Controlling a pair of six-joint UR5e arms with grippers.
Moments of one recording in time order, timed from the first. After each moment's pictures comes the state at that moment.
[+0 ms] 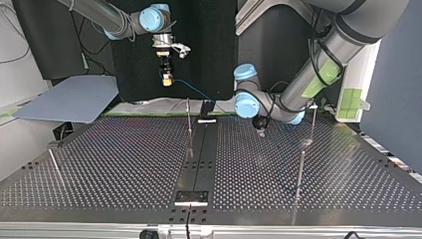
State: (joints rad) left arm -0.32 -2.20 -1.54 -2.91 -2.19 -1.24; right arm 2.16 -0.79 2.01 -1.19 1.73 1.59
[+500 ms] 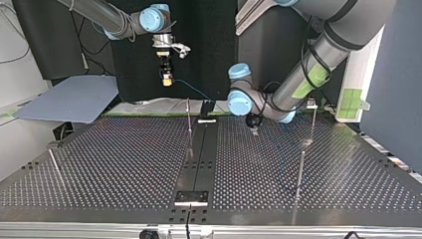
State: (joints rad) left arm -0.35 -2.26 -1.51 -2.89 -2.19 -1.26; right arm 2.16 -0.79 2.01 -1.19 1.73 1.59
